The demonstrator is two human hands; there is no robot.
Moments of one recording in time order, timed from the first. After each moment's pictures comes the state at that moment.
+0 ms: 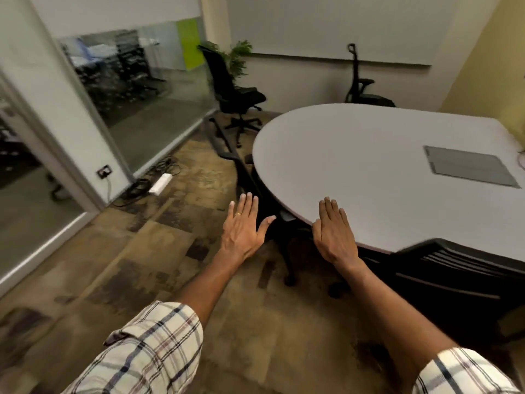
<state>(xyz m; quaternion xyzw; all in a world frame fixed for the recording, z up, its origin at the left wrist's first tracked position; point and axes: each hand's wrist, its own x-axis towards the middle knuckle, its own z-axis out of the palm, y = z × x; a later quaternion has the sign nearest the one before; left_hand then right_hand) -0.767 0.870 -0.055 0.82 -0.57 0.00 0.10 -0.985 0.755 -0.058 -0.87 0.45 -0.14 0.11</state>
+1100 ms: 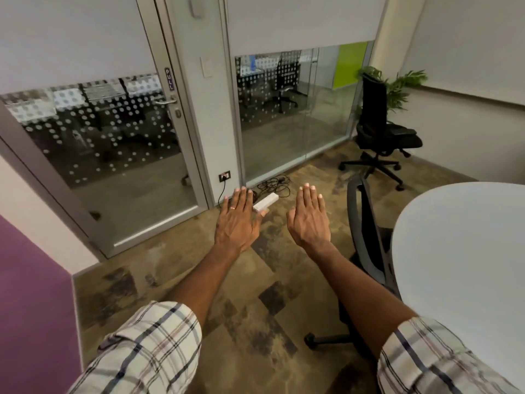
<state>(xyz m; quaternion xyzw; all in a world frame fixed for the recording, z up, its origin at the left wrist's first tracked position) -0.251 0.912 -0.011 0.96 -0.26 0.09 0.05 -0.322 0.729 -0.008 -0.98 0.14 -0.14 0.08</state>
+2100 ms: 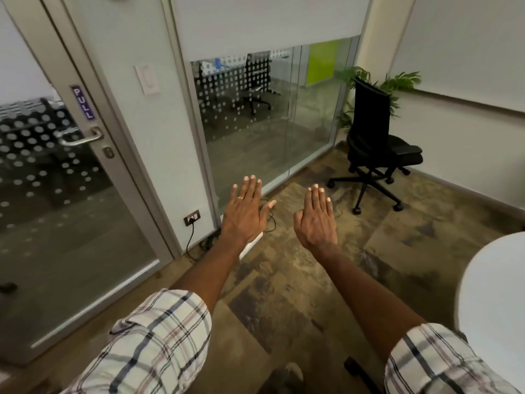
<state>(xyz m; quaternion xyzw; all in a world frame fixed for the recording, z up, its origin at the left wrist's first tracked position) 0.257 0.681 -0.022 0.93 -0.35 0.10 0.09 0.150 0.518 -0.038 -0.96 0.23 -0.15 0.09</state>
